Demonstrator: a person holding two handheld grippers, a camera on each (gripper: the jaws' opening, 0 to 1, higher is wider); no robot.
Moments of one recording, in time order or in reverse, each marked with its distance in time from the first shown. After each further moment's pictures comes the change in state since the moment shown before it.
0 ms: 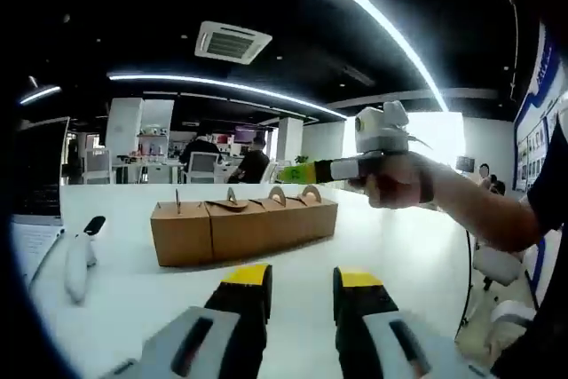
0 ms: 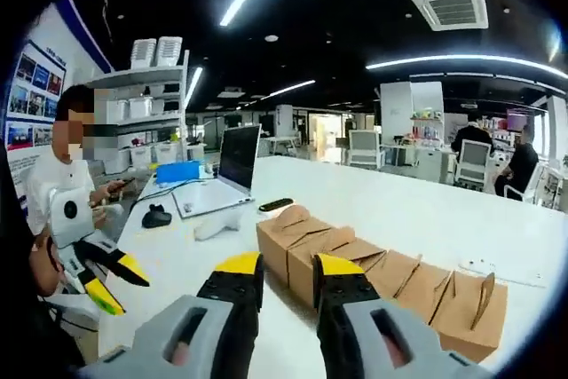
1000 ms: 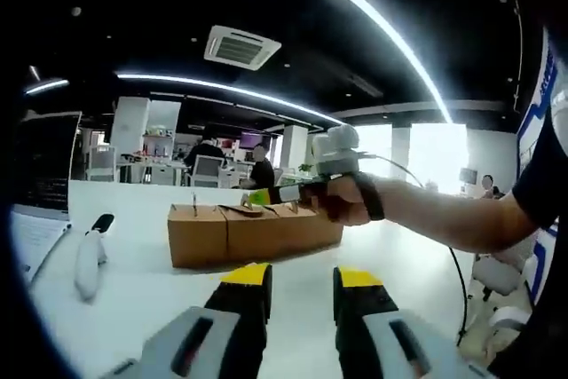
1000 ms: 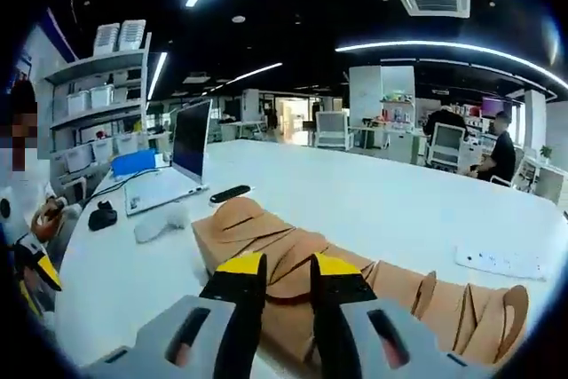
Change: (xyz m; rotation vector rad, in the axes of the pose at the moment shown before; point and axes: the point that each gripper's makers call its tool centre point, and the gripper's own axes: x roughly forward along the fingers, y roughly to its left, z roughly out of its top) left arm -0.016 0.019 0.008 -0.033 -0.046 0.017; right arm 0.073 -0.050 -0.020 0.035 0.082 -0.184
